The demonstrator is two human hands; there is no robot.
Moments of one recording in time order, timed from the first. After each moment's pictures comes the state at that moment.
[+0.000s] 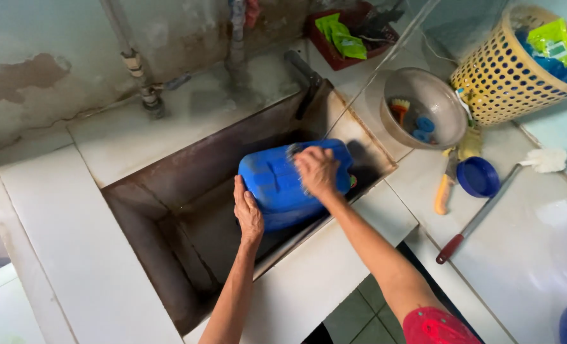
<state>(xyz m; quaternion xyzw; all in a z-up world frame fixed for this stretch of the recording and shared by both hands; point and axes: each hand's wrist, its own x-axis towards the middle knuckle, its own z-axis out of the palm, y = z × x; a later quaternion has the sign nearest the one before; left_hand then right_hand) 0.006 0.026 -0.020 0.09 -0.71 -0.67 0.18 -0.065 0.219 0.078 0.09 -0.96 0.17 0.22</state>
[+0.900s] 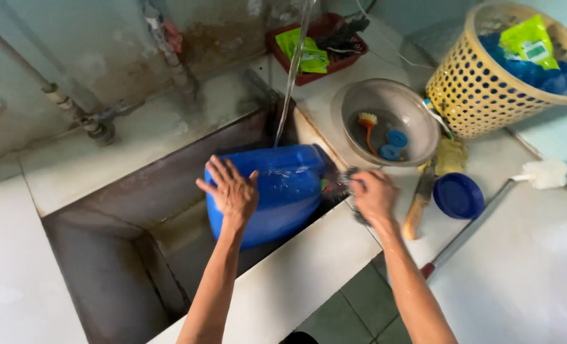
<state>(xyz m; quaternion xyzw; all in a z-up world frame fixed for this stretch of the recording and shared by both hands) -0.082 0.138 0.076 0.09 -0.98 -0.08 0.13 -0.029 0.464 0.132 -0.05 -0.96 0.18 0.19</state>
